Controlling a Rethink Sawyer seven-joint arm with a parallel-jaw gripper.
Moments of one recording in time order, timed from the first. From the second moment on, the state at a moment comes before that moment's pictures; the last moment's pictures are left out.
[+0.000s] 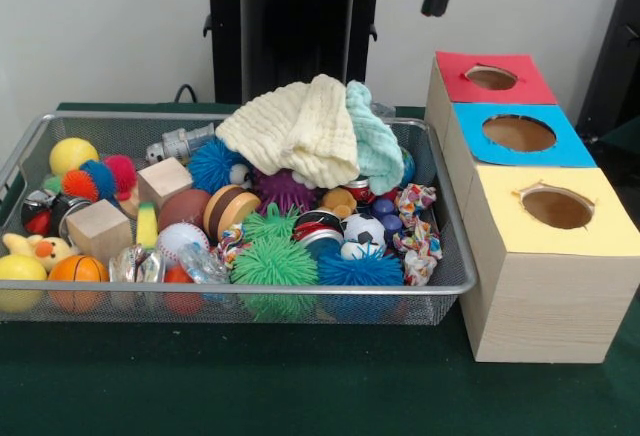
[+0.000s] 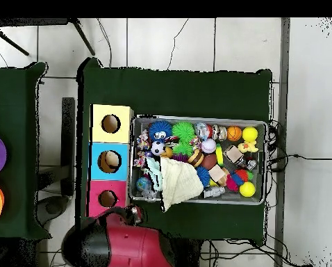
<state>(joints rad) 0.20 -0.97 -0.30 2.08 0.06 0.48 1.28</state>
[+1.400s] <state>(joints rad) -0.76 -1.07 0.15 2.04 -0.17 0.53 1.15</state>
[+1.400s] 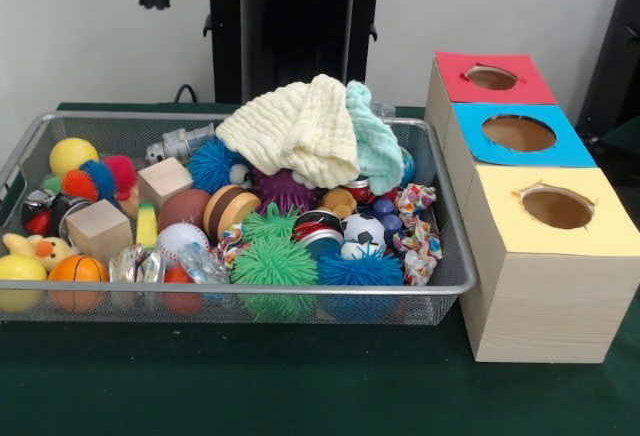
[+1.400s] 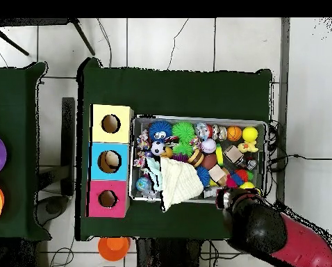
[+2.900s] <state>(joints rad) -0.94 -0.81 0.50 1.76 -0.44 0.69 1.11</state>
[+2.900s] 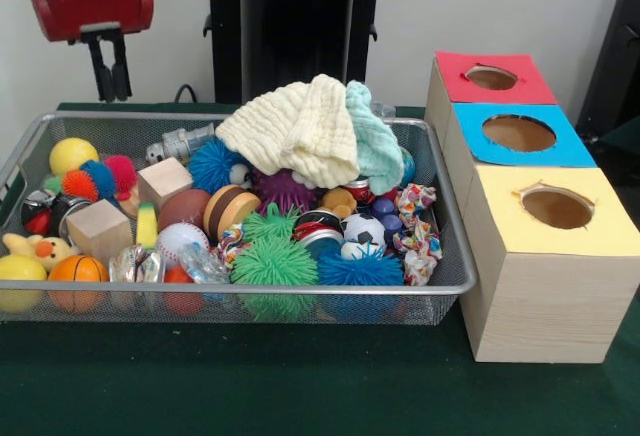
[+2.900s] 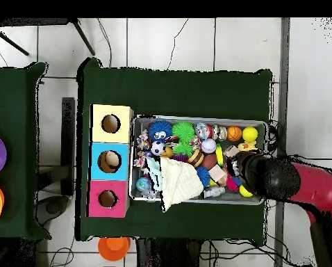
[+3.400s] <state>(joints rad) -0.96 -0.71 0.59 1.62 -0.56 0.91 0.87</state>
